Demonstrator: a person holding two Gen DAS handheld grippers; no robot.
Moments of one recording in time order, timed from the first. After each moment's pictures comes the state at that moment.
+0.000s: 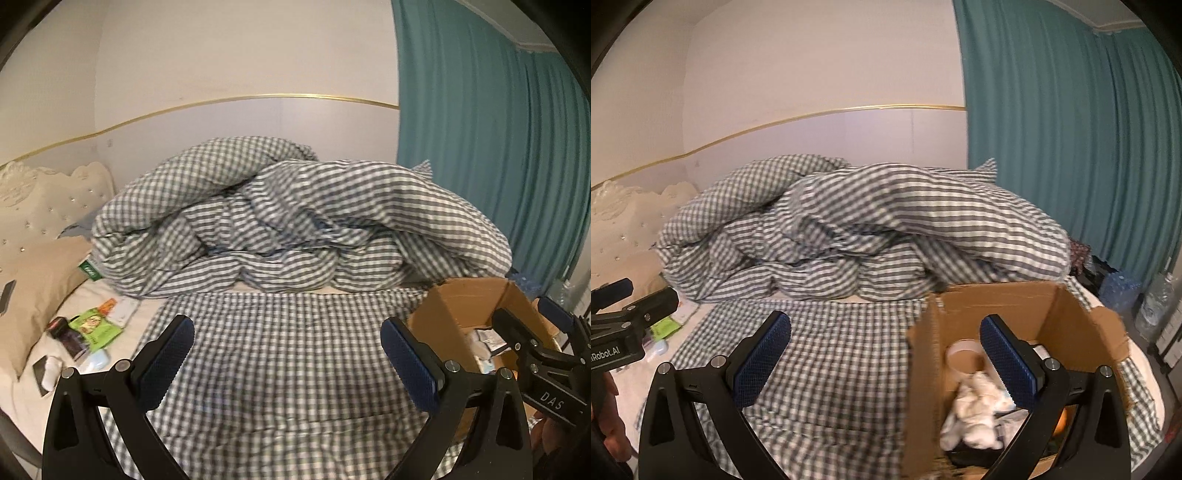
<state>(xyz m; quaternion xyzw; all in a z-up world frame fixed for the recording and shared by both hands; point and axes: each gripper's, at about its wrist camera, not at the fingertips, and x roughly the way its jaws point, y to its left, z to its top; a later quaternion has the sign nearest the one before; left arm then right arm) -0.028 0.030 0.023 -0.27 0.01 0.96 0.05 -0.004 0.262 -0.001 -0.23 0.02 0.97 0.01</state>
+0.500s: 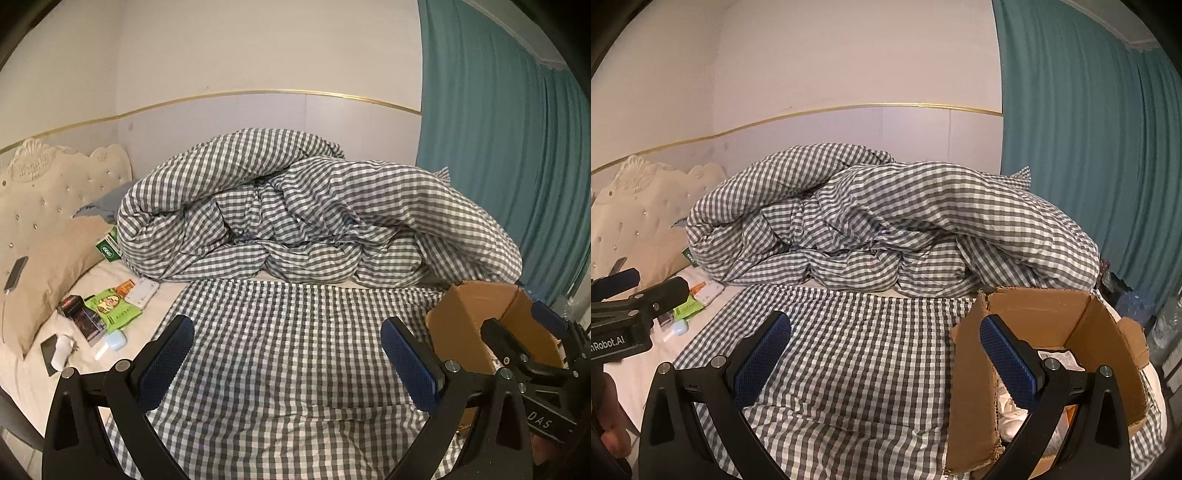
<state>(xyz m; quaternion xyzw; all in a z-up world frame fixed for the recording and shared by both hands) -0.013 -0.017 0.020 -0.28 -0.02 0.96 0.03 0.005 0.208 0.001 -0.23 -0.01 0.97 -0.02</state>
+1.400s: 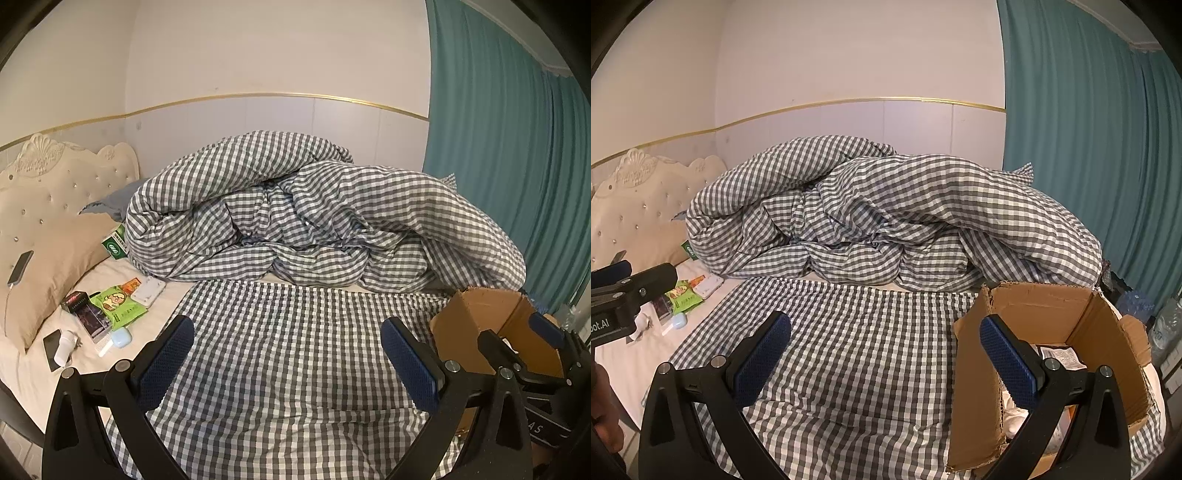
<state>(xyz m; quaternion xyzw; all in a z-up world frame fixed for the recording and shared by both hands) -0.011 -0.024 0.020 -0.27 -0.02 0.96 0.01 -0.001 0.204 -0.005 -0.24 -0.01 0.97 -0.02</state>
